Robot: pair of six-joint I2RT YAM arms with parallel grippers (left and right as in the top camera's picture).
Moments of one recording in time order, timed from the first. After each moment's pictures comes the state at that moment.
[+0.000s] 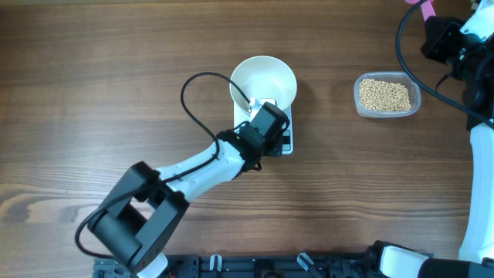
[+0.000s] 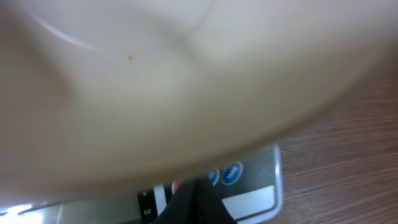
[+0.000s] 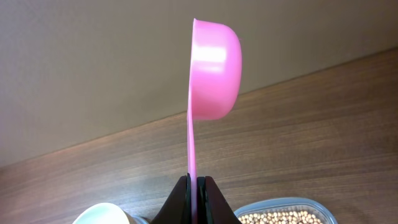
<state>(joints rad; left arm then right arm) -0.75 1.79 0.99 -0.20 -0.09 -0.60 -0.26 1.41 1.46 -0.54 -0.35 0.23</state>
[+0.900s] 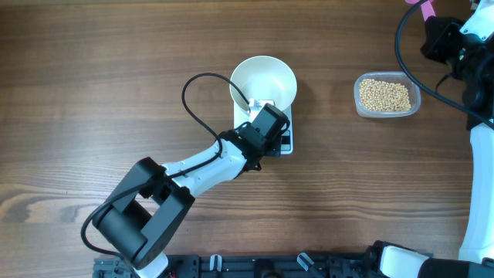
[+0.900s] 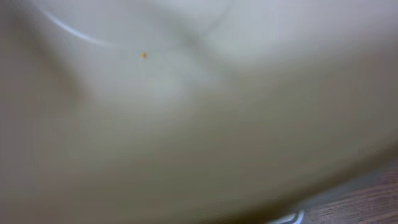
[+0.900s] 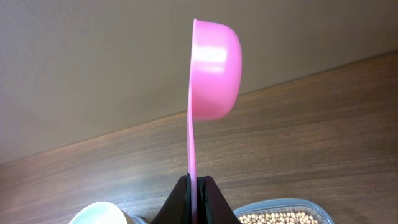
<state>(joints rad) -0.75 1.81 0.99 -0.19 -0.11 -0.60 -0.26 1.41 1.46 -0.54 -0.35 0.21</state>
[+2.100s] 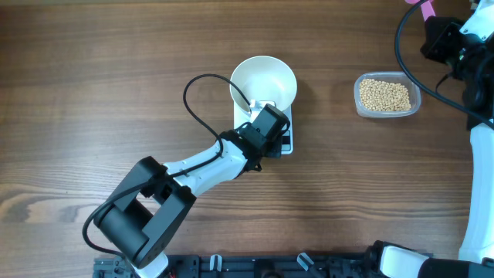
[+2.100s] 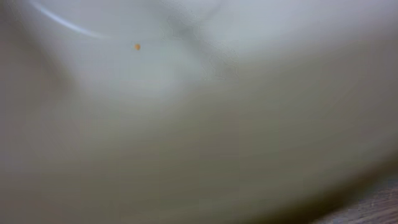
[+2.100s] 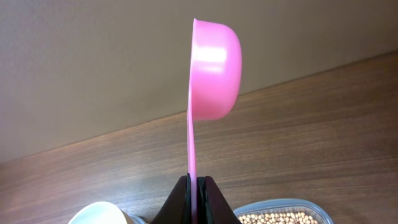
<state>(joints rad) -0.75 1.82 0.99 -0.19 -0.10 -0.60 -0.26 1.41 1.46 -0.54 -0.35 0.21</state>
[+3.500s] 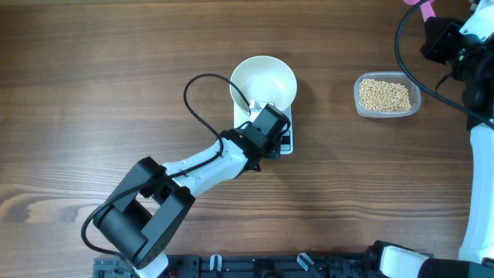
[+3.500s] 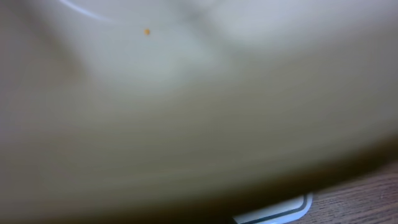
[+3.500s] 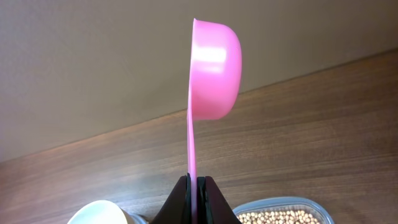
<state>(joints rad) -0.75 1.82 1.00 -0.25 -0.11 -0.60 -0.26 1.41 1.46 -0.55 -0.35 0.21</state>
